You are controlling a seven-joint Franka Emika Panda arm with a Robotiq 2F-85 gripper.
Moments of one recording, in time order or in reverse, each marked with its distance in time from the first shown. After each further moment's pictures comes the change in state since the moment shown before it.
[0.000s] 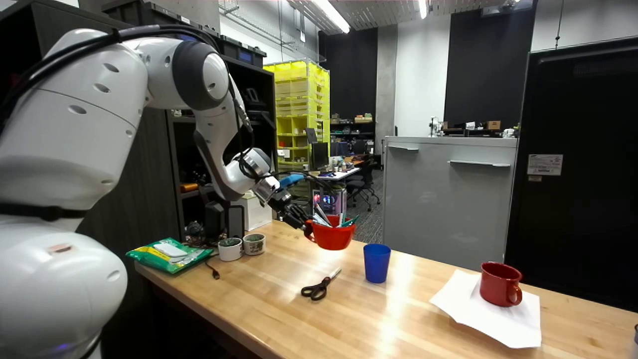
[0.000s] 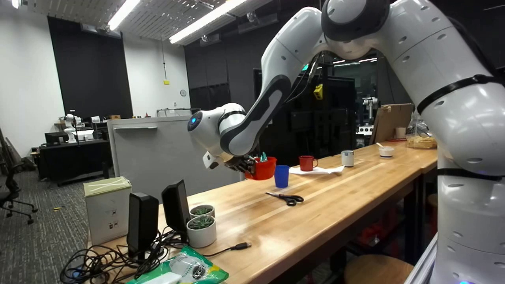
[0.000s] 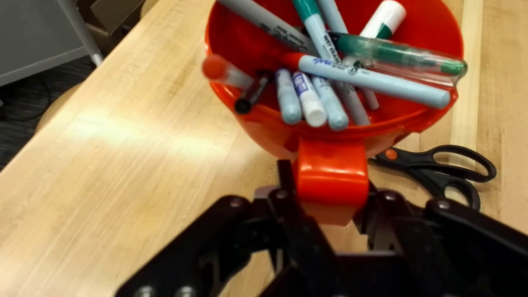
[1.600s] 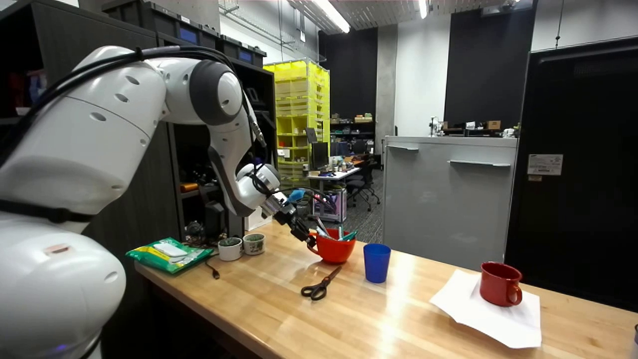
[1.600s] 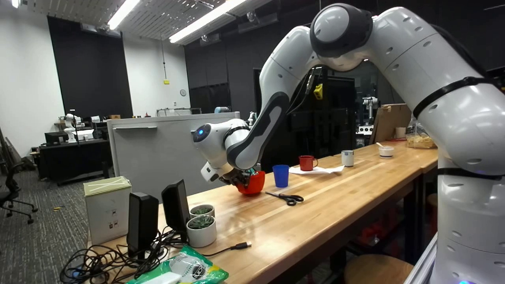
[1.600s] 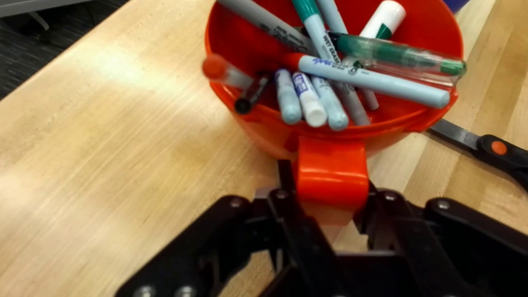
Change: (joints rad) arm -0.023 0.107 -0.030 0.033 -0.065 0.229 -0.117
